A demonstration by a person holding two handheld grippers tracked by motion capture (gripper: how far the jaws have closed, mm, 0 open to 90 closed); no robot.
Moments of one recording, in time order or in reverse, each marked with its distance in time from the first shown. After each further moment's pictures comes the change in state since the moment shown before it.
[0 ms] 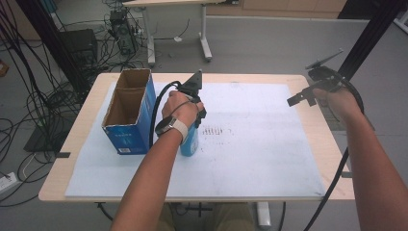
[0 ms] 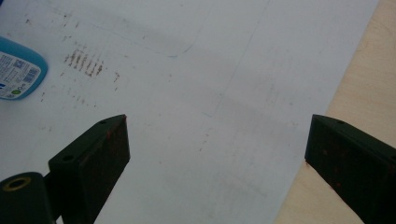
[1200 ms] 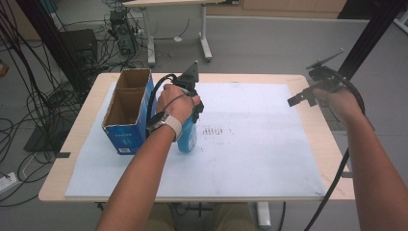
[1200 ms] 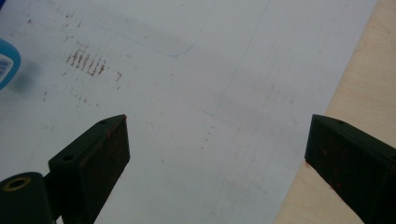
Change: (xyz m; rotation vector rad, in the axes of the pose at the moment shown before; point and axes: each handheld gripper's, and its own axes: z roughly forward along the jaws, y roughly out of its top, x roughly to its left) left arm 0.010 -0.018 -0.045 -0.042 -0.011 -0.013; right arm 0.005 -0.003 -0.004 -0.005 -0.005 0.001
